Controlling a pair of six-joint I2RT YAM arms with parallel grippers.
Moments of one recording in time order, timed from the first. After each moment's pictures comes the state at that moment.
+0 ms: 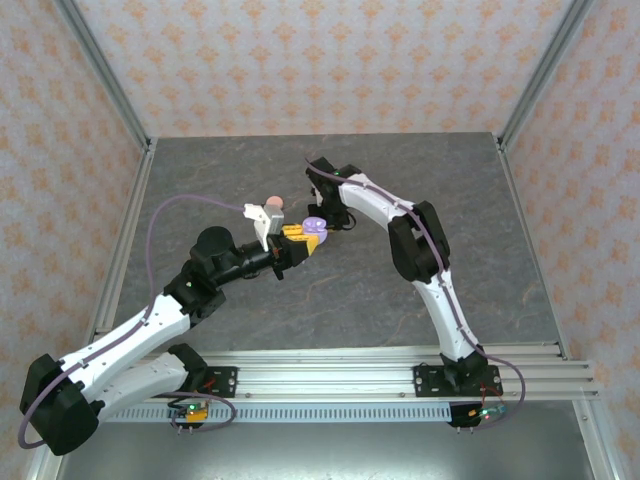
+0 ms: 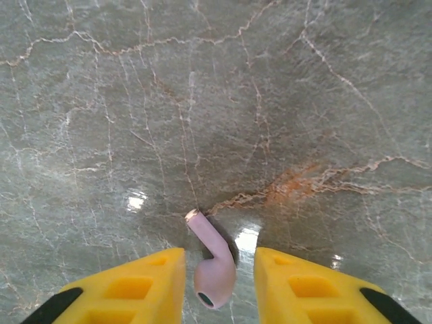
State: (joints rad) left arm -0.62 0.93 0.63 0.26 0.42 -0.34; right arm 0.60 2.38 2.04 -1.01 -0.17 0.38
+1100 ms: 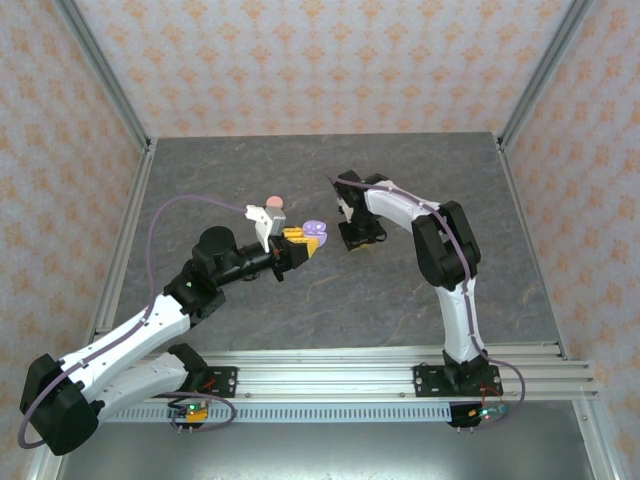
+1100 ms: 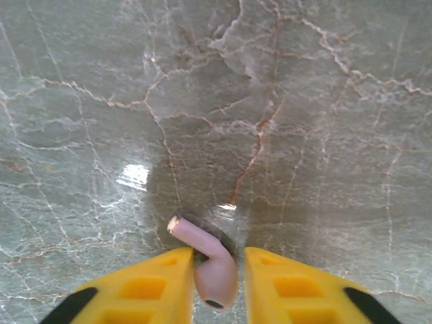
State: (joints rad) left arm -0.62 0.93 0.63 0.22 0.42 -0.34; right arm 0.52 2.15 1.65 -1.03 -0.06 0.16
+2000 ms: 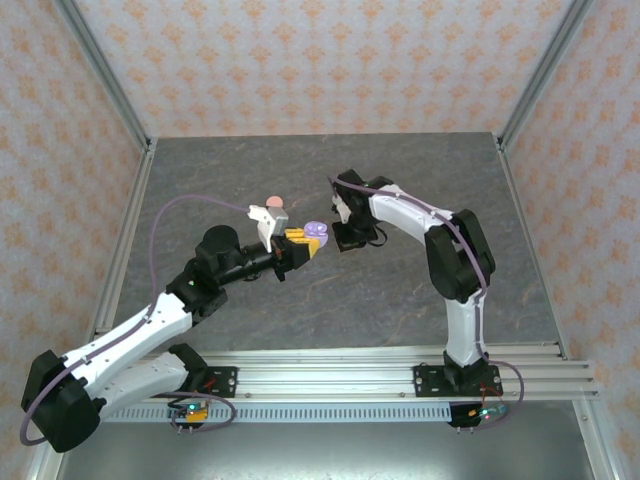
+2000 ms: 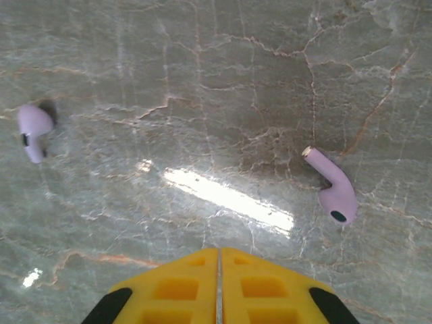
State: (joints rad) left arm -0.62 0.95 0.63 0.21 0.42 -0.34; right arm 0.56 2.02 1.55 -0.96 -0.22 0.23
